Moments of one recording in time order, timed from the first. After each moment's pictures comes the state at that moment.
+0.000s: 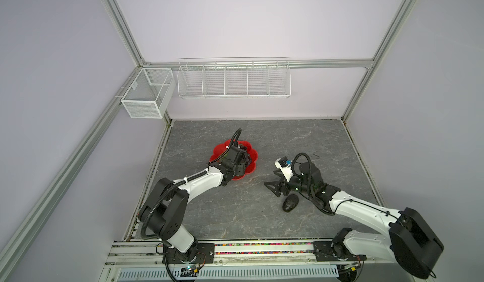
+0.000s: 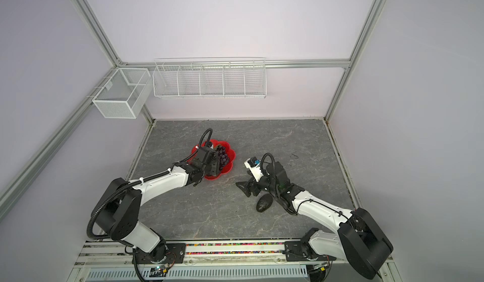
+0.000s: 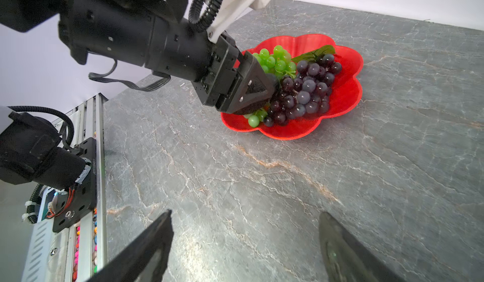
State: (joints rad) left arm -0.64 1.58 0.94 -0.21 -0.32 -0.31; right arm 0.66 1.21 0.54 0.24 -0.41 0.11
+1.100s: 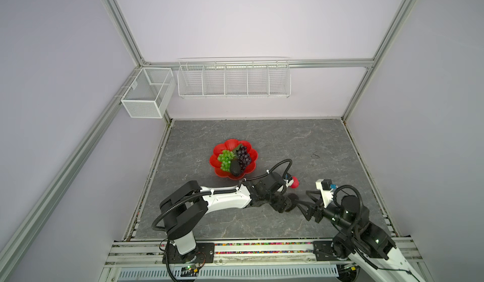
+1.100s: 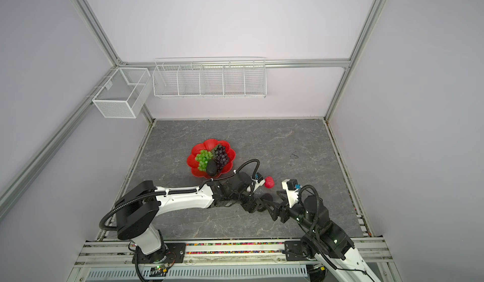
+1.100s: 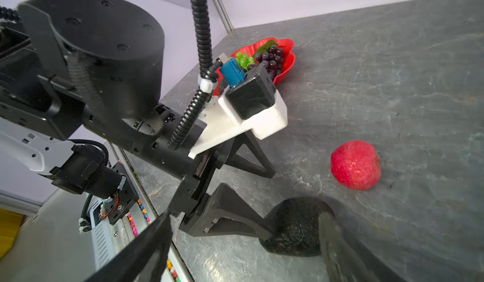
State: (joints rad) left arm -1.14 1.73 1.01 -0.12 0.16 -0.26; right arm 0.64 0.14 0.33 -0.53 -0.22 0.38
